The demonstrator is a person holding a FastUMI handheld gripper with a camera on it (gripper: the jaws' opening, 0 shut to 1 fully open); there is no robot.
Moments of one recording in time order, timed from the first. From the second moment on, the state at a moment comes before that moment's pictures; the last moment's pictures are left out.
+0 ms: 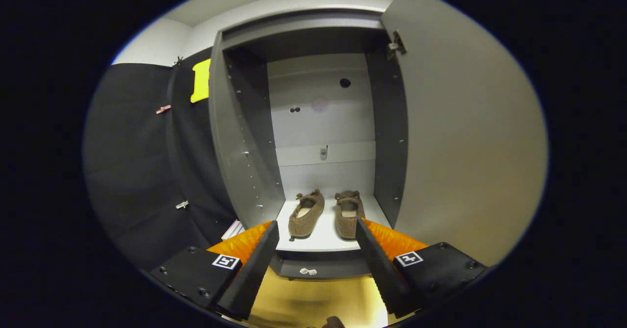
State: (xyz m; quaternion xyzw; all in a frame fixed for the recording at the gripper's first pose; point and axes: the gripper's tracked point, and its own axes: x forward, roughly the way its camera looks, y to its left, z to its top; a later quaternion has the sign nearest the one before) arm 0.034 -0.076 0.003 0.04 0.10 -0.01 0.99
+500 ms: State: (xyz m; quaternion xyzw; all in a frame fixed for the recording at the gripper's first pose) arm -0.120 -0.118 0.039 0.02 0.07 0.02 1.00
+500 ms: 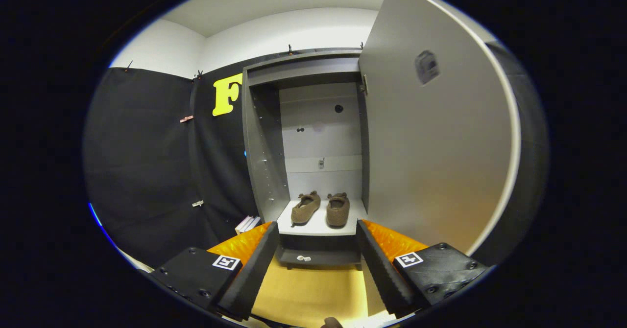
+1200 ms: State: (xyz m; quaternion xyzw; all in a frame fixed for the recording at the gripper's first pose) arm -0.221 -0.258 0.044 0.03 0.06 -0.02 1.00
